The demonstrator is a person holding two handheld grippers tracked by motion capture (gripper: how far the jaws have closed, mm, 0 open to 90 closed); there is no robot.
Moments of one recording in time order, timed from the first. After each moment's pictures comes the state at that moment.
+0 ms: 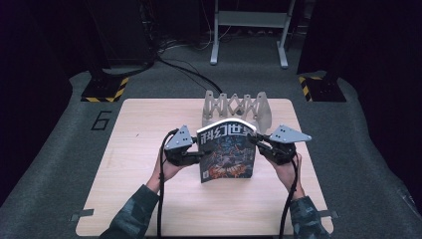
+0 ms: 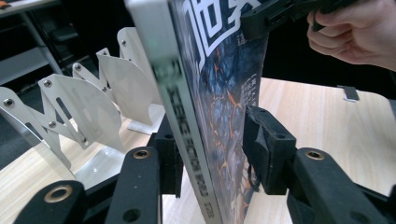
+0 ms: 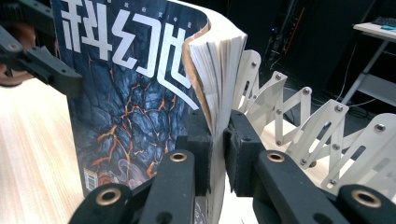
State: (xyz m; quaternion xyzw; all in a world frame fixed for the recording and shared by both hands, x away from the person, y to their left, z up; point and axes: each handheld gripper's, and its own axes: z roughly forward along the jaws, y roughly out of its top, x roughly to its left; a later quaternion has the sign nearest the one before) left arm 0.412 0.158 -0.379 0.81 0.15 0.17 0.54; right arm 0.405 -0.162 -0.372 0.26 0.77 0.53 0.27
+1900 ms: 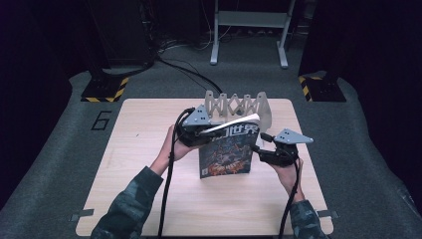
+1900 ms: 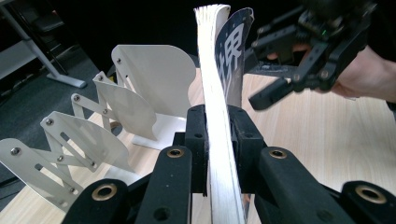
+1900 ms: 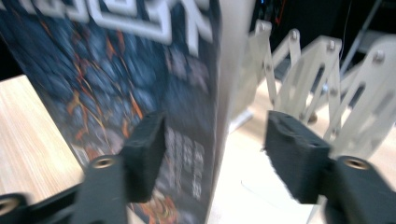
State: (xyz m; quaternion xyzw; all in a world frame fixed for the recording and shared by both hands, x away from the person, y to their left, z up) left arm 0.436 0.121 -0.324 0.85 0.12 0.16 0.49; right arm 0.419 -0.182 -0.411 0.33 0.75 0.52 0.23
